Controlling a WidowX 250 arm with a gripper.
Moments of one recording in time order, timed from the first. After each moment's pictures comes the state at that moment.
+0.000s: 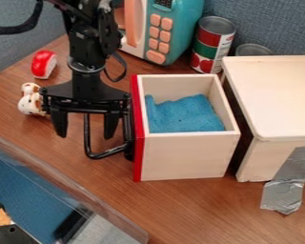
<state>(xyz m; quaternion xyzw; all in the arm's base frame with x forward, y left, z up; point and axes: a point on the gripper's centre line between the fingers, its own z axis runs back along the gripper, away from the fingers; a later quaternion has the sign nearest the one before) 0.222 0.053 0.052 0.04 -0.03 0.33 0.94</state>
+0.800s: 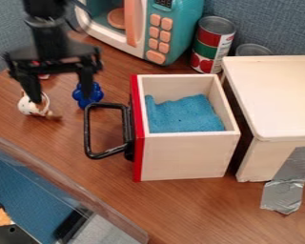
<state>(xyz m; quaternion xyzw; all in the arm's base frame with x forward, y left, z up) 0.214 0.099 0.105 0.01 -0.10 0.40 0.91</state>
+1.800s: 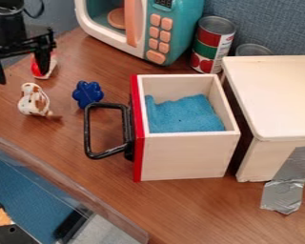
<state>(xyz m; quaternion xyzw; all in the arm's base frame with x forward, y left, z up) 0.230 0.190 0.068 0.06 -0.10 0.52 0.84</state>
